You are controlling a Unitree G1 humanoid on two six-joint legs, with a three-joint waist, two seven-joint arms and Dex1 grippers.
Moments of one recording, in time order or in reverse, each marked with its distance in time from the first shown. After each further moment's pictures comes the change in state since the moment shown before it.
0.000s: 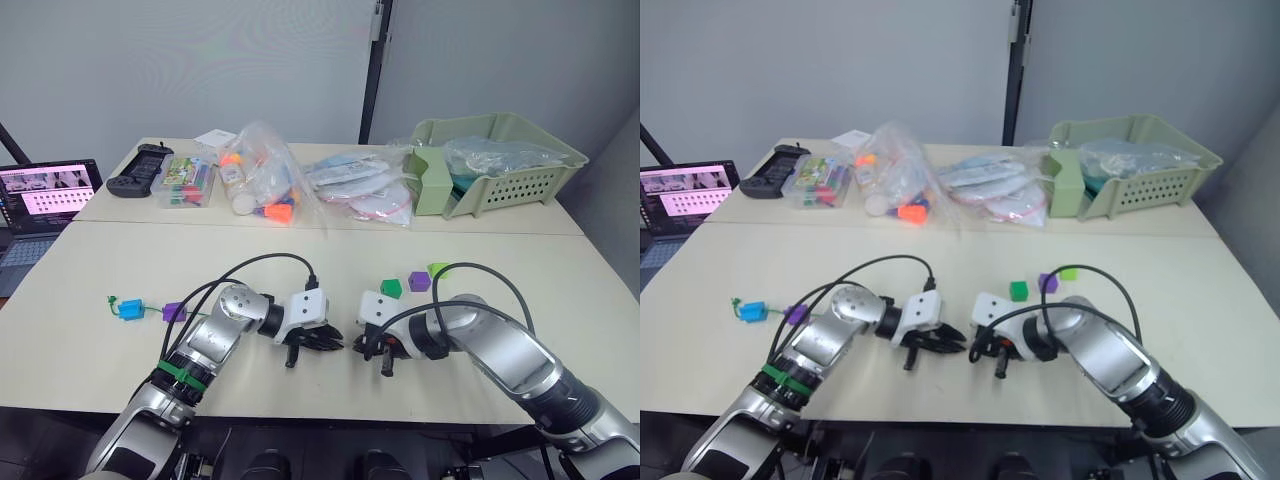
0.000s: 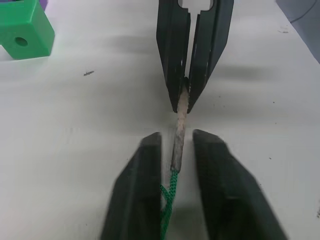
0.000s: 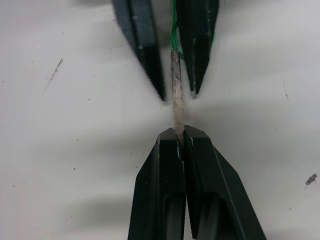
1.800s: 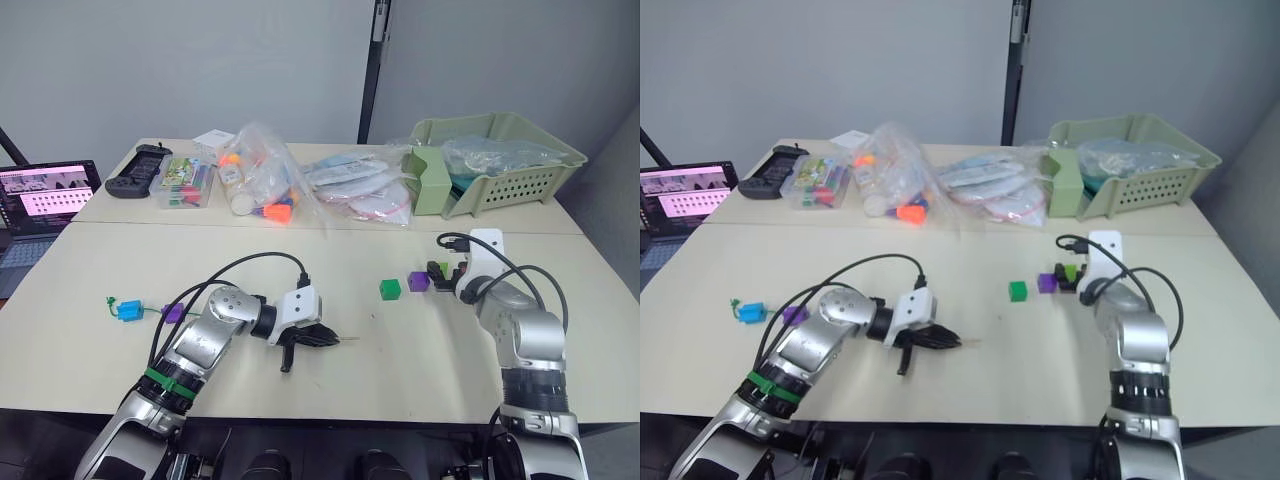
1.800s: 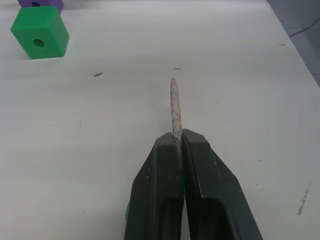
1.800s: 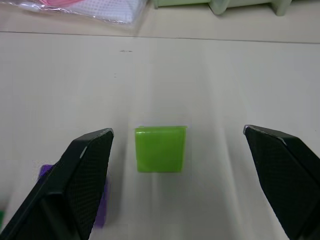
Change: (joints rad) left arm 0.049 0.043 0.034 -0.111 -0.038 0.081 0.031; right arm 0.010 0.386 -0.732 0.450 -0.049 -0.098 -0.791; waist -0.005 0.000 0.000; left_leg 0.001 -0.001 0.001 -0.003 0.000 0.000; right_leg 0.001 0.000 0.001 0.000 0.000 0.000
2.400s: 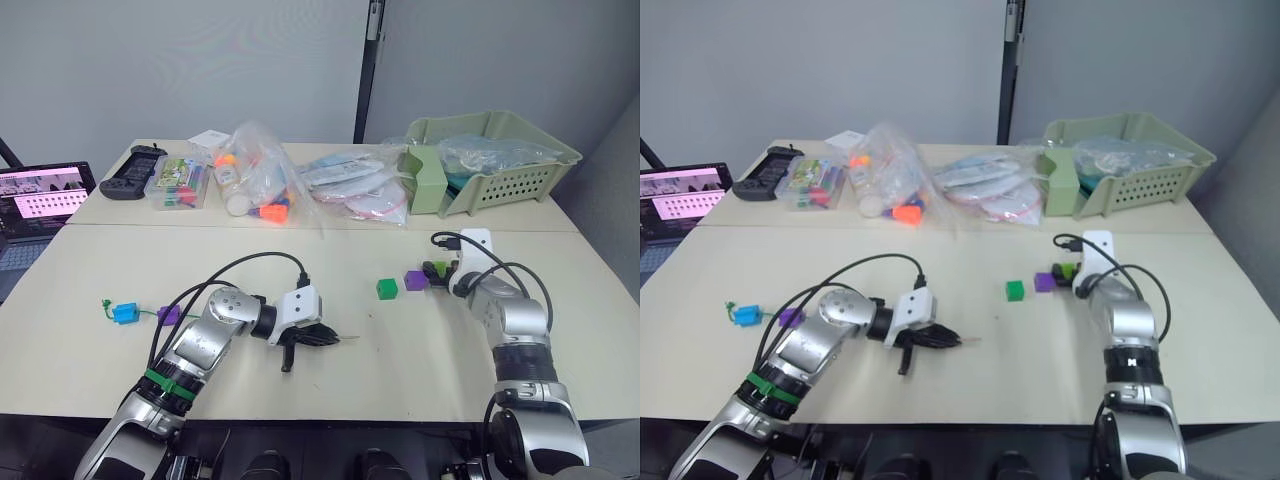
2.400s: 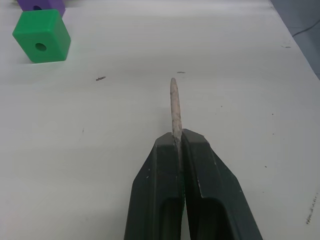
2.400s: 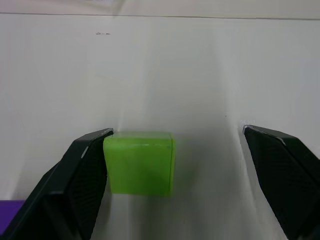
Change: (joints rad) left arm 0.005 0.001 0.000 -0.008 0.000 0.001 0.017; right arm -0.105 -0.025 0.037 0.310 -0.002 -0.153 0.025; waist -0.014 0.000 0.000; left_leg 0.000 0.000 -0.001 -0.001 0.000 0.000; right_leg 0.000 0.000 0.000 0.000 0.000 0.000
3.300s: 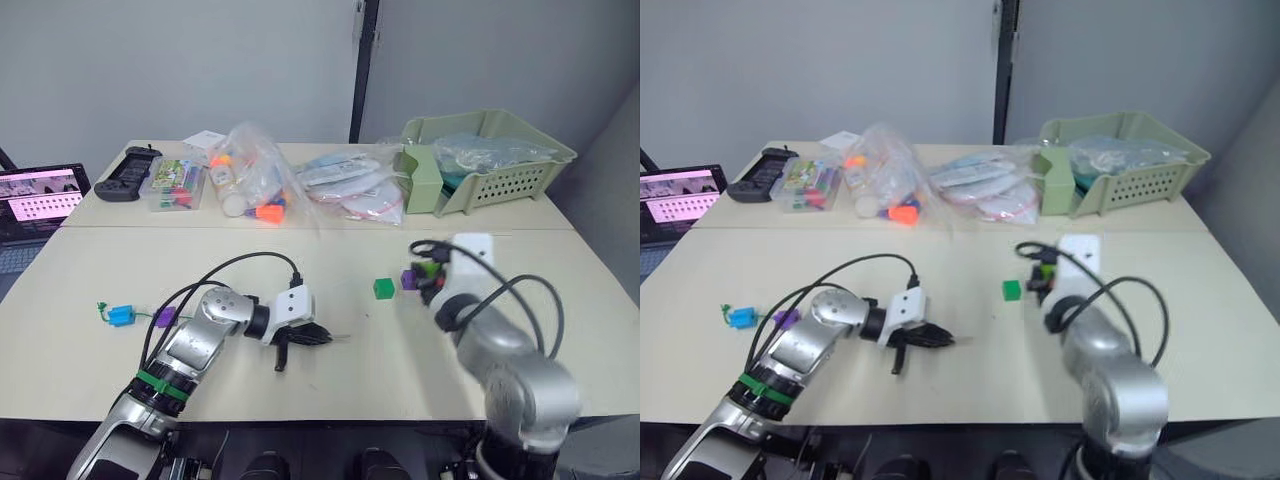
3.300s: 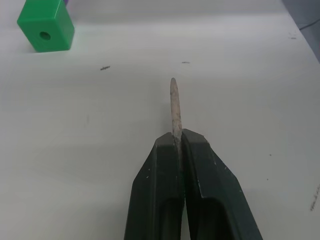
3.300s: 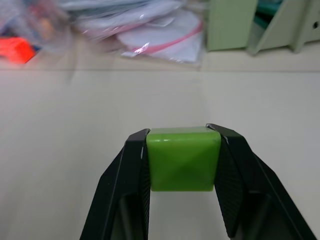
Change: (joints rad) left arm 0.013 0.037 0.025 0.000 -0.007 0.004 -0.004; right arm 0.336 0.333 0.175 -1.262 0.079 0.692 -0.283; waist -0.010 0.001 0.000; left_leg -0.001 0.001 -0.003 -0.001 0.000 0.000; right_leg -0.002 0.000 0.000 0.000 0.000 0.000
